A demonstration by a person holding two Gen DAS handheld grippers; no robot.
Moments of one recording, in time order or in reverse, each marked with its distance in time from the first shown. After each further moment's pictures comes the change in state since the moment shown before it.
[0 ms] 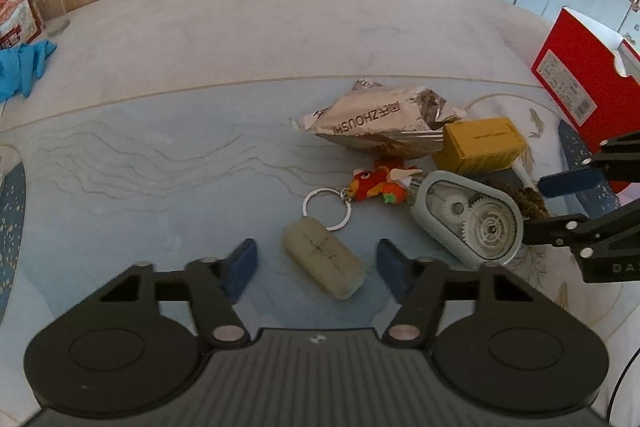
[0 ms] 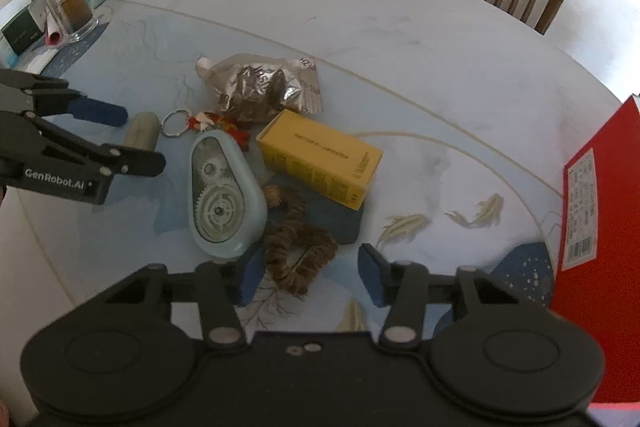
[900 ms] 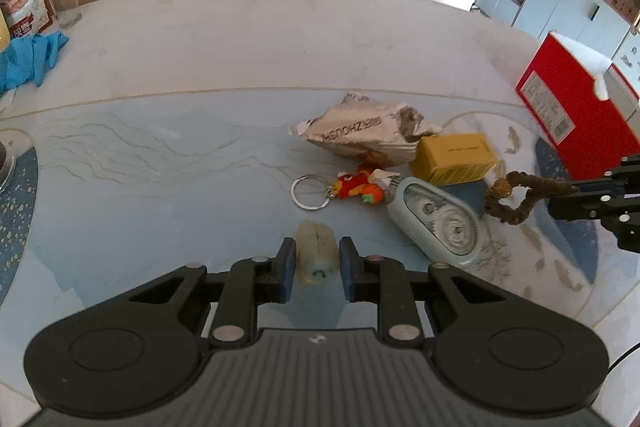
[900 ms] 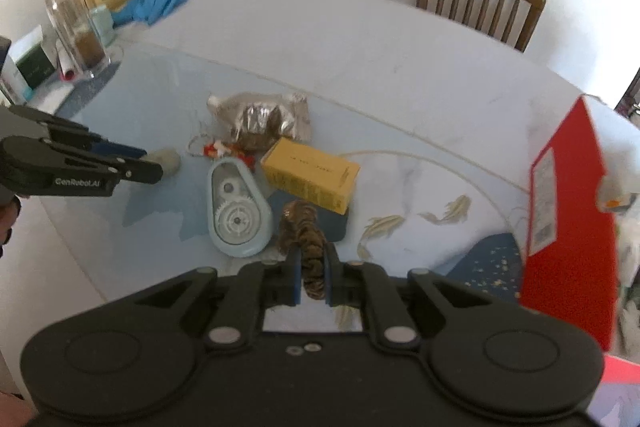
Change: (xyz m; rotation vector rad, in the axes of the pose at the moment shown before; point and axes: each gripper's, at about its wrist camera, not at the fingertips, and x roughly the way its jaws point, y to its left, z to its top) left arm -0.031 -0.005 -0.002 -0.063 -0.018 -0.028; right arm -0.059 -0.009 -0.017 0.059 -0.112 0.002
